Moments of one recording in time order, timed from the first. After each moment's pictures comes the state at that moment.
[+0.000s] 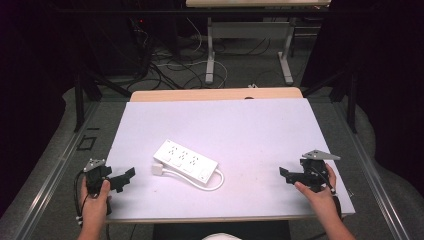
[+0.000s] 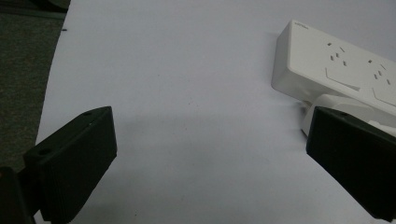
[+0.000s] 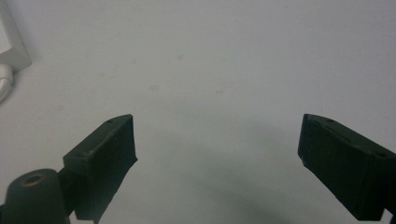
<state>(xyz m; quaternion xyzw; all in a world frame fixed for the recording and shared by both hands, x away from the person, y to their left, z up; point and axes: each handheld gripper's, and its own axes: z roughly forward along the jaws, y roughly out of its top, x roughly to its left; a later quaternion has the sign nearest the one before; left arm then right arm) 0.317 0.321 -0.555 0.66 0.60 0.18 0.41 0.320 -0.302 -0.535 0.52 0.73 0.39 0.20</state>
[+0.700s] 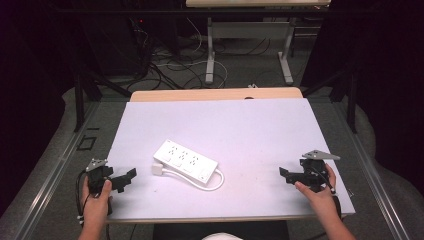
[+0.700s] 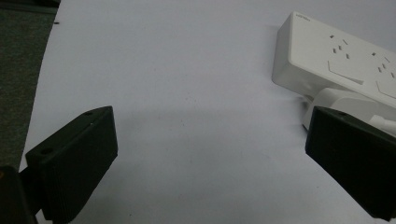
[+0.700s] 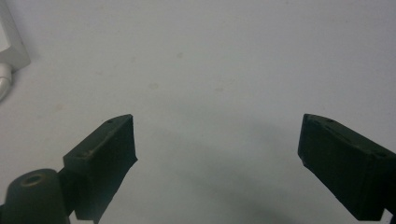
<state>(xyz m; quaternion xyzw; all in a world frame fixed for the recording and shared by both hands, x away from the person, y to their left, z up) 0.319 0.318 -0.558 0.66 0.60 0.18 0.41 0.321 -0.303 -0.537 0.52 0.73 0.39 0.21</state>
